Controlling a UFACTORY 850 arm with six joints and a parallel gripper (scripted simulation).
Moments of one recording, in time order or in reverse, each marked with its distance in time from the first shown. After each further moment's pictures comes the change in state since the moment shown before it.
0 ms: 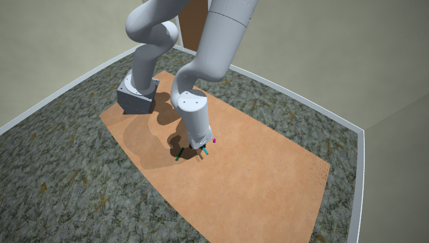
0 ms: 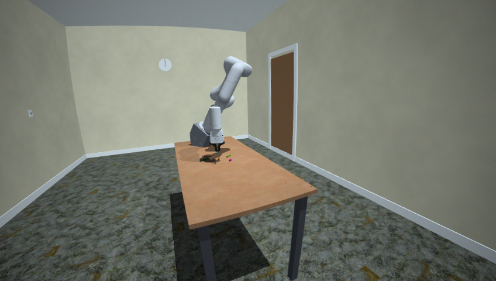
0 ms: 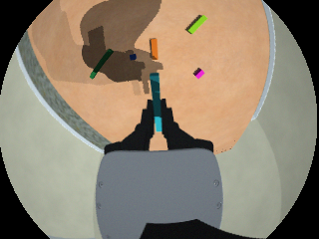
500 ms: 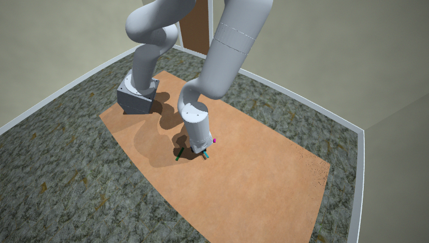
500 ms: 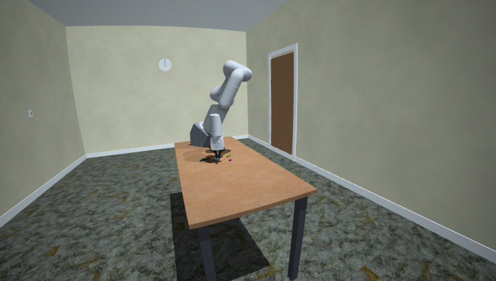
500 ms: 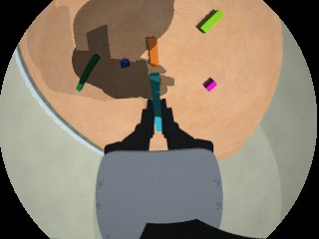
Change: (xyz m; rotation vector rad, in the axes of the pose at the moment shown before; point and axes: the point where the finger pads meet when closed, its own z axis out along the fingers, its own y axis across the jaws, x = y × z) arm 0.000 0.000 0.052 0.000 0.002 0.000
